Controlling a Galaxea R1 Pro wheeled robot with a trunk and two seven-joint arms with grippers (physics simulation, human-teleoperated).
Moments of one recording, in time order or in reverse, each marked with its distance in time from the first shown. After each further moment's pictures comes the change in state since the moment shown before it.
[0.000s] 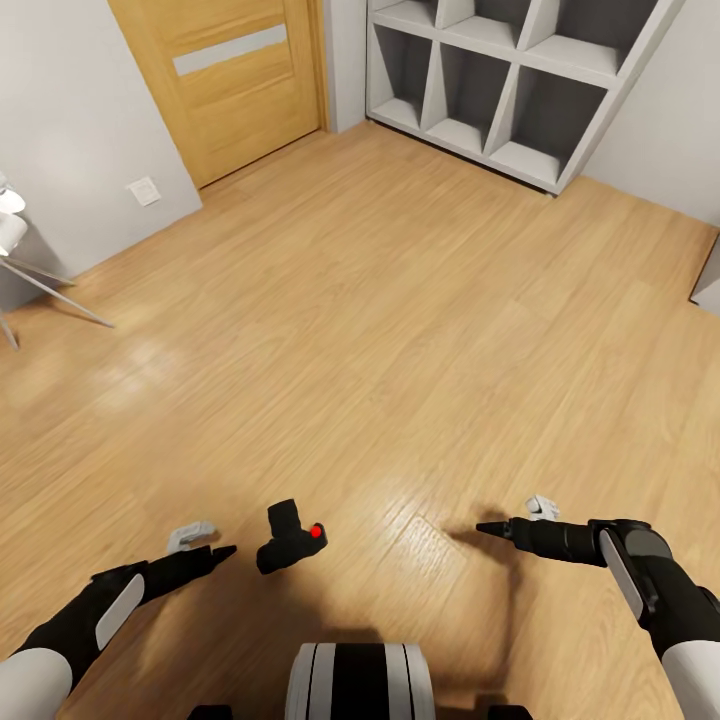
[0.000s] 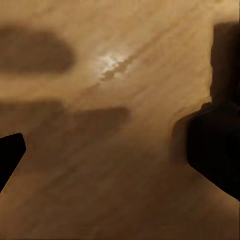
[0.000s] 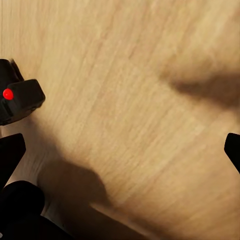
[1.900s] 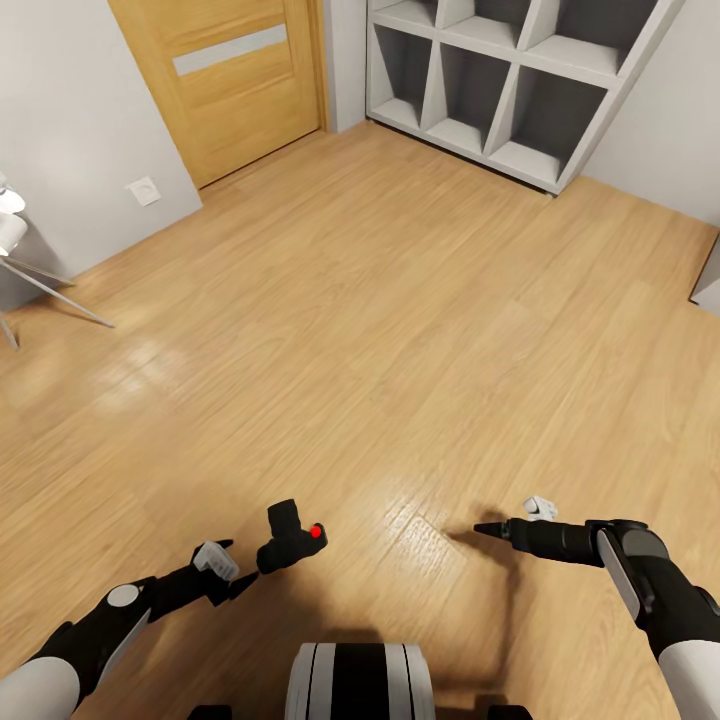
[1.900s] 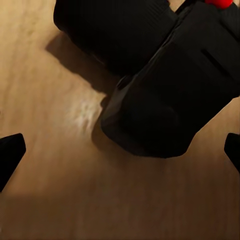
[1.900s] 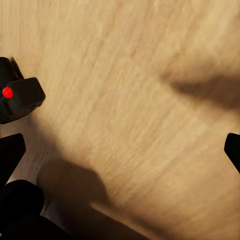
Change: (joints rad) left arm 0.000 -0.019 -0.087 0.102 -0.490 -0.638 -0.279; right arm 0.000 0.008 0.000 -0.001 0.011 -0.004 0.001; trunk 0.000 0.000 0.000
